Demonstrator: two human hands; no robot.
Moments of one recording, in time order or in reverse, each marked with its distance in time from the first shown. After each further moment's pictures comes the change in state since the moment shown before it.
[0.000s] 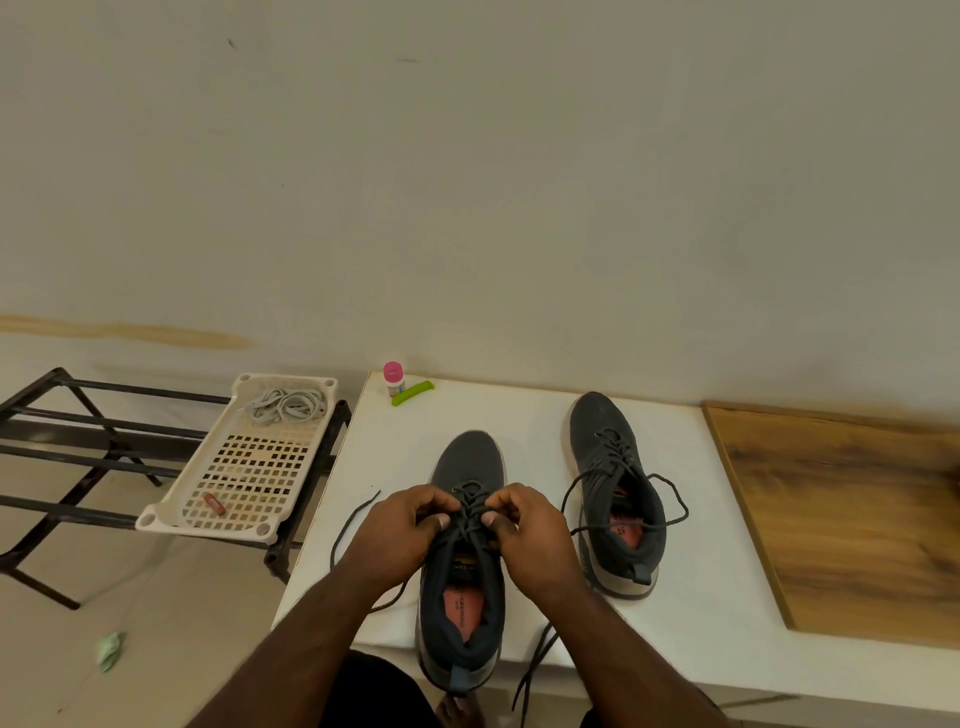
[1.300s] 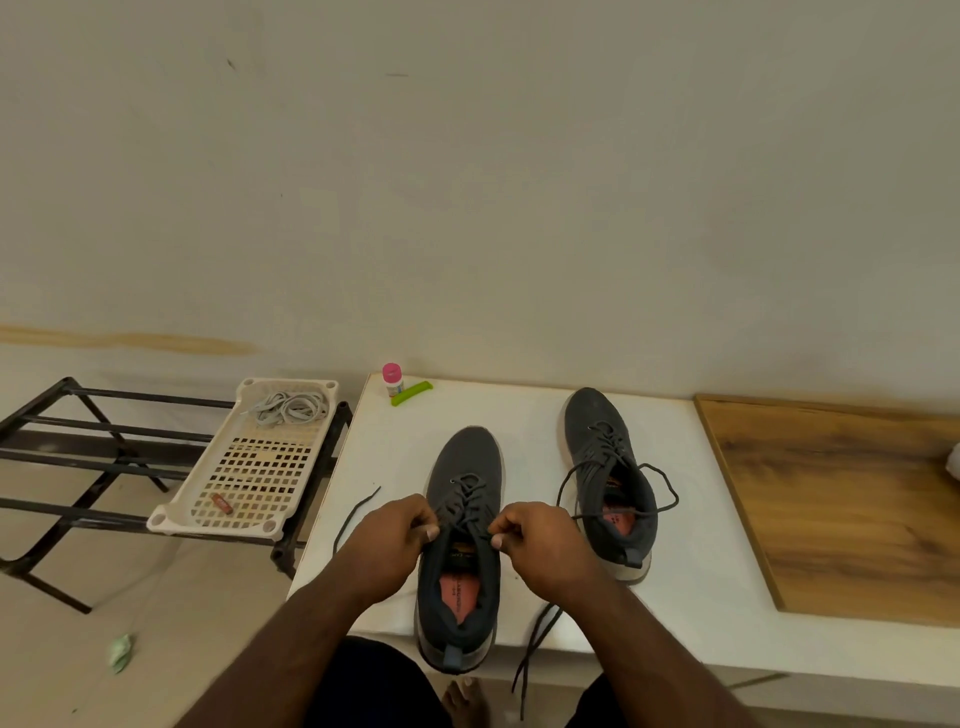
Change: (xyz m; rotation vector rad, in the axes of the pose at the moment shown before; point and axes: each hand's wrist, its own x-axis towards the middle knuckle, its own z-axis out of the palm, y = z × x) left_hand -0.022 -0.002 -0.009 0.238 -0.064 -0.024; right_hand -0.019 -0.011 -0.030 -0.248 -0.240 0.034
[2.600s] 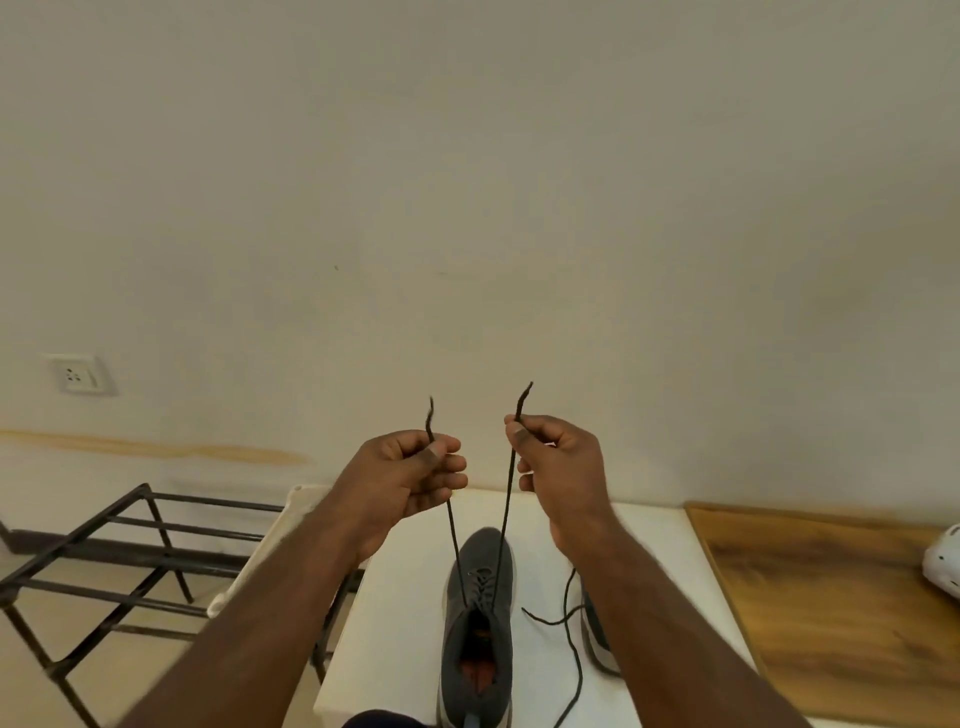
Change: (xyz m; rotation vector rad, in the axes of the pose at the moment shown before) left_hand -0.076 0.140 -0.161 -0.967 0.135 0.128; right_hand -0.060 -0.155 -0.133 0.950 0.522 -0.234
